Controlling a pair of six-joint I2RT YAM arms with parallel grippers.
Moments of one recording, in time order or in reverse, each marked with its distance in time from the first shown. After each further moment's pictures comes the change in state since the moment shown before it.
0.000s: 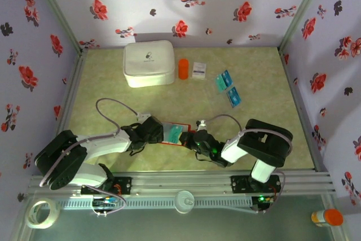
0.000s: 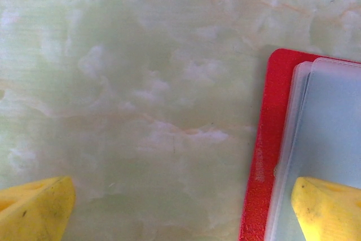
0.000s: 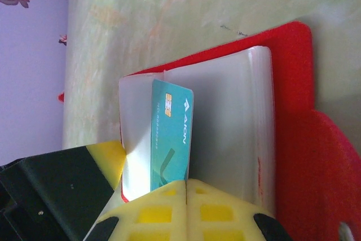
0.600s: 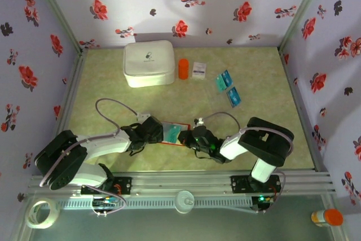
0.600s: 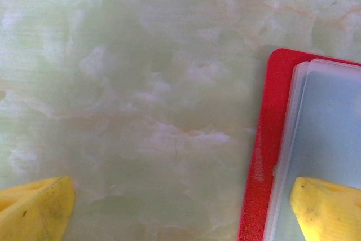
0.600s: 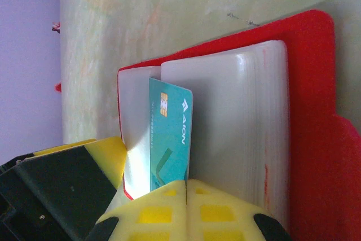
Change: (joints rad) left arm 0.000 0.000 -0.007 0.012 -0.002 -0.001; right arm -0.046 -0.001 0.048 -0.080 -0.109 0.007
